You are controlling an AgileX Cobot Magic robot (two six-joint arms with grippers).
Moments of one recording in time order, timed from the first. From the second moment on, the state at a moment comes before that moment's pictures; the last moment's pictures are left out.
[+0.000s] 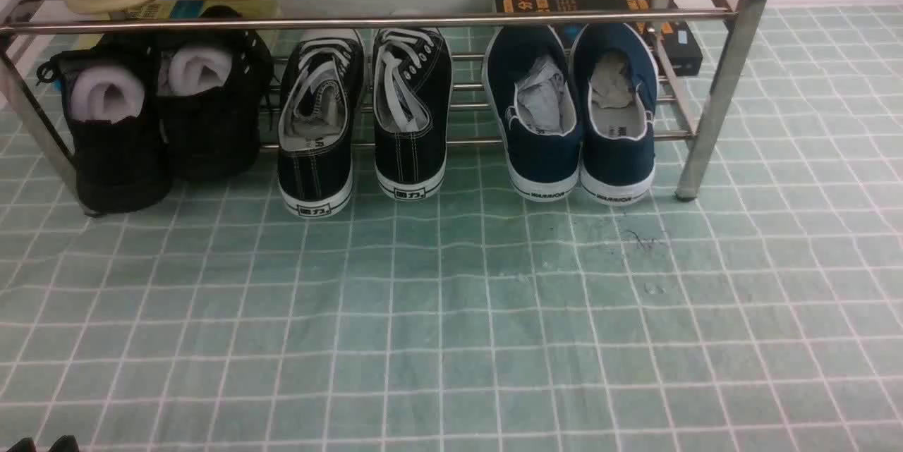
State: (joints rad) right arm 0.09 -0.01 0.01 0.05 0.39 0.04; left arm -0.02 -0.01 0.02 0.03 0.36 -0.03
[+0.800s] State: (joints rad) right arm 0.09 -0.01 0.01 0.05 0.39 0.04; left arm -0.02 -0.01 0.02 0.03 0.36 -0.03
